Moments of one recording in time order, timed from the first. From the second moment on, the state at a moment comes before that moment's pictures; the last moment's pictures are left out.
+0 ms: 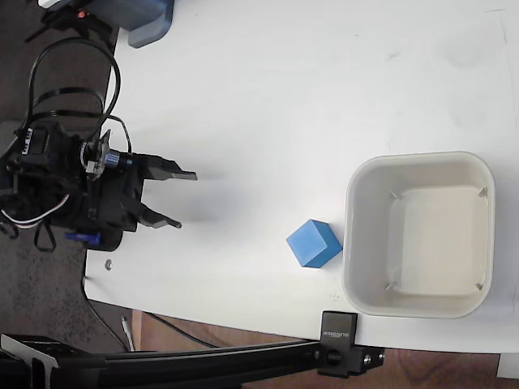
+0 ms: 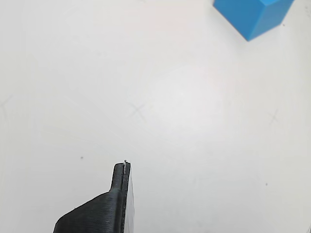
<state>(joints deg) -9.8 173.7 172.7 44.9 12.3 4.8</state>
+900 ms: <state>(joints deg) 3.9 164.3 163.9 42.5 -1.7 -9.0</state>
